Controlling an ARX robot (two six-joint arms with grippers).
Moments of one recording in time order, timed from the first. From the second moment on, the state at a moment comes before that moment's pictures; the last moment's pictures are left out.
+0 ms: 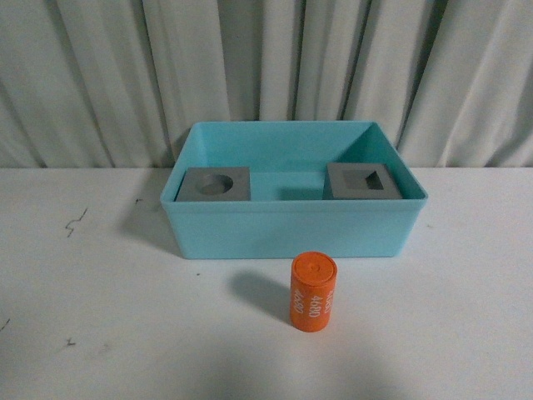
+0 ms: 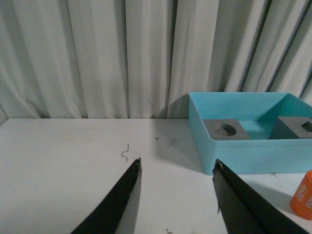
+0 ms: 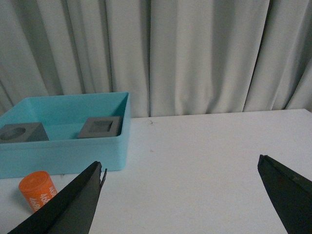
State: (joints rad) left arm 0.00 0.01 0.01 0.00 0.00 -0.02; right arm 0.00 0.01 0.01 -0.01 0.00 0.01
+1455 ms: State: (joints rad) left arm 0.00 0.01 0.01 0.00 0.00 -0.02; right arm 0.43 1.86 0.91 0.21 -0.13 -0.25
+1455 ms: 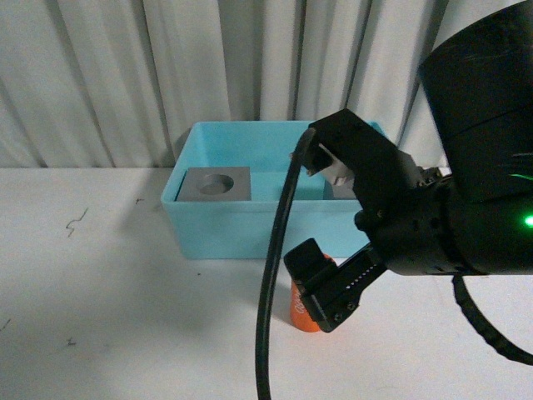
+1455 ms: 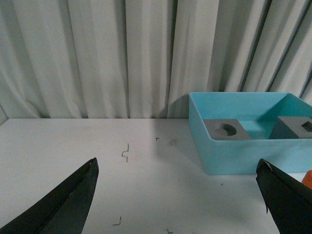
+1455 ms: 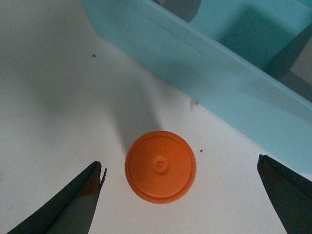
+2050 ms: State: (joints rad) left arm 0.00 0.01 0.01 0.00 0.00 -0.02; right arm 0.51 2.02 1.01 0.19 -0.03 -0.20
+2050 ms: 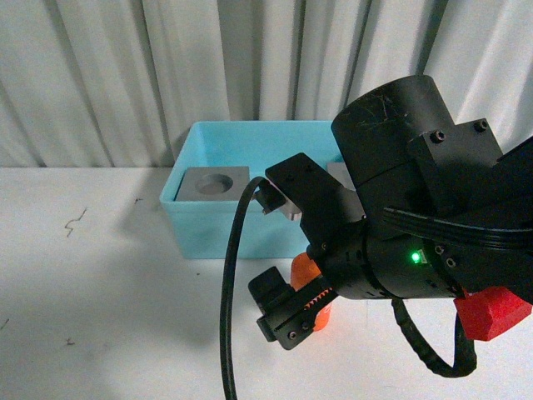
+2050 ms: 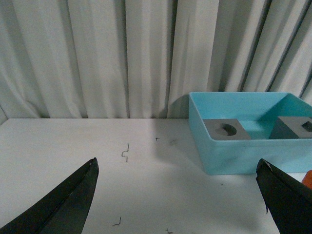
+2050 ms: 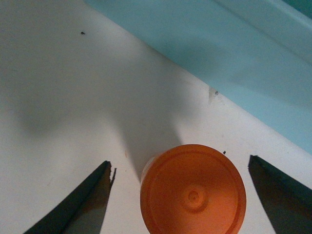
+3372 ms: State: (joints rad) left arm 0.00 0.01 0.01 0.00 0.00 -0.02; right arm 0.44 2.21 1.60 0.12 0.06 0.01
